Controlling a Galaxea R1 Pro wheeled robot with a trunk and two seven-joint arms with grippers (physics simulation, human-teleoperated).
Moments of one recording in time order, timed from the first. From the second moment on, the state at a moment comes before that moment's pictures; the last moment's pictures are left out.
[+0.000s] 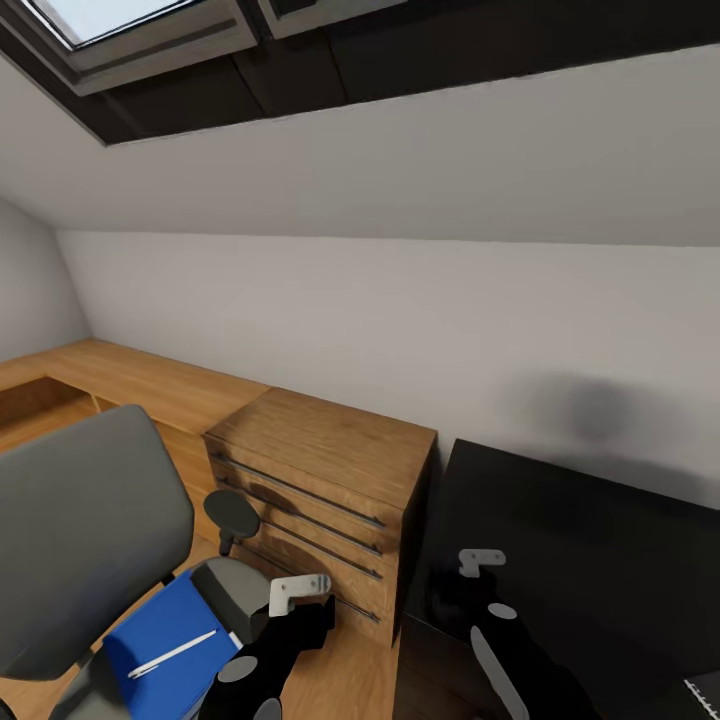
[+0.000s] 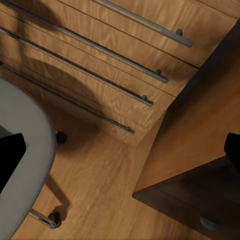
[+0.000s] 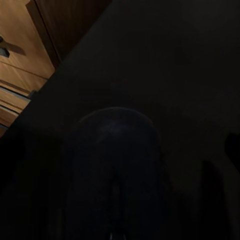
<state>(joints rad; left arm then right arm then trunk) -0.03 -0.09 -0.40 -1.60 0.35 0.59 0.47 -0.38 -0.02 0.25 -0.89 -0.25 0.22 -0.18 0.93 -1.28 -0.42</state>
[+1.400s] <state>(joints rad) -0.03 -0.09 -0.39 -1.60 0.35 0.59 0.47 -0.38 -0.01 0.25 -0.90 -0.23 0.31 -0.18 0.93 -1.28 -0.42</state>
